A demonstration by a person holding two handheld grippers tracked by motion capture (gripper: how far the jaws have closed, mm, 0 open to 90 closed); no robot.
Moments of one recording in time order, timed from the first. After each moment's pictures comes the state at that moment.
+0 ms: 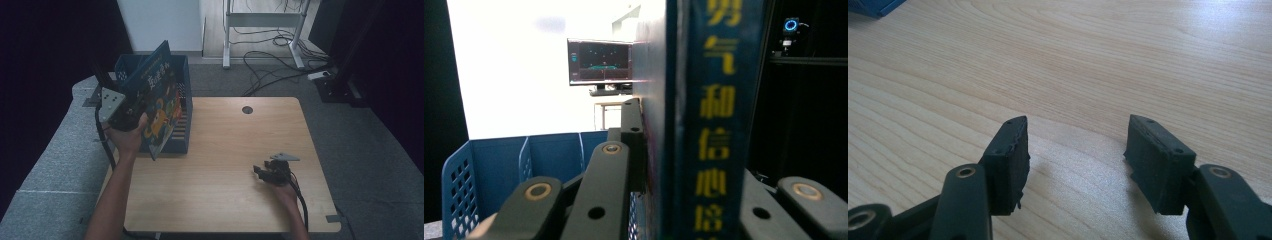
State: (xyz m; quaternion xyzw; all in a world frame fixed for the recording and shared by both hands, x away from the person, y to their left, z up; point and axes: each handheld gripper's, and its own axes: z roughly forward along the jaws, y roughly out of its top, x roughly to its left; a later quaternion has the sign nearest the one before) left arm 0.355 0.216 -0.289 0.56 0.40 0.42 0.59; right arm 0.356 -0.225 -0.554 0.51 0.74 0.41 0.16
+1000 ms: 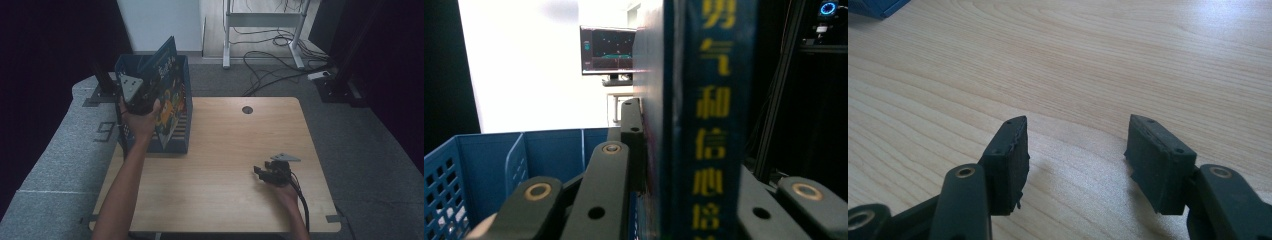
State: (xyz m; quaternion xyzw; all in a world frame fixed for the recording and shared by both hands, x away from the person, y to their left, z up) left arm 0.411 0.192 -0.297 0.56 0.43 0.42 0.56; right arm 0.354 -0.226 -0.554 0.51 0.74 0.41 0.16
